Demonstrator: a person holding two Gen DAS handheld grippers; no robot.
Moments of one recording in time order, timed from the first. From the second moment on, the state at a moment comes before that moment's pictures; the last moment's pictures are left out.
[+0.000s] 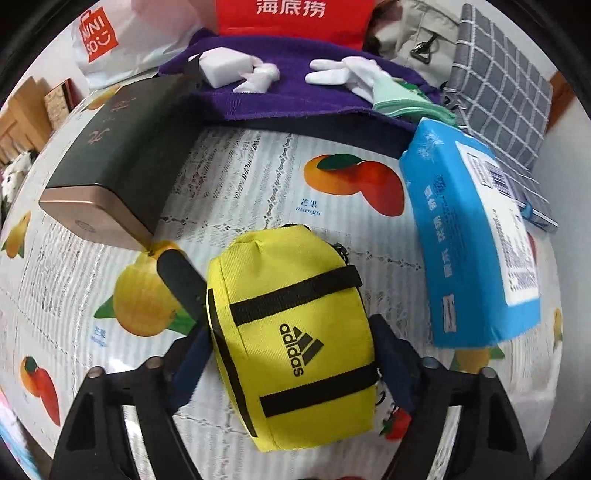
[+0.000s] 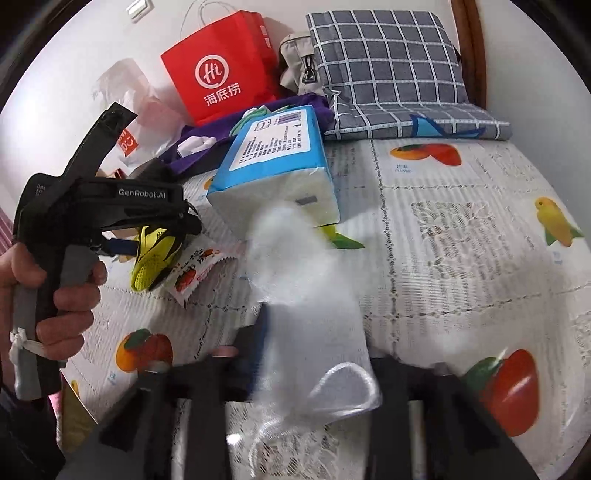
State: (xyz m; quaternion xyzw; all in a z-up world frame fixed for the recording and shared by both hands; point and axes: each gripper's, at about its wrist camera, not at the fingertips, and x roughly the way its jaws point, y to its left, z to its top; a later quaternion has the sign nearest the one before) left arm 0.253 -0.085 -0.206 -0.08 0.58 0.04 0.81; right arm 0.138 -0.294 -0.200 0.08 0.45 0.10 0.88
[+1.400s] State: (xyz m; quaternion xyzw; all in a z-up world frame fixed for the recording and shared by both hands) left arm 0.169 0.034 -0.201 -0.03 0.51 0.00 0.86; right arm 0.131 -0.283 -0.188 0.05 0.45 0.05 0.89
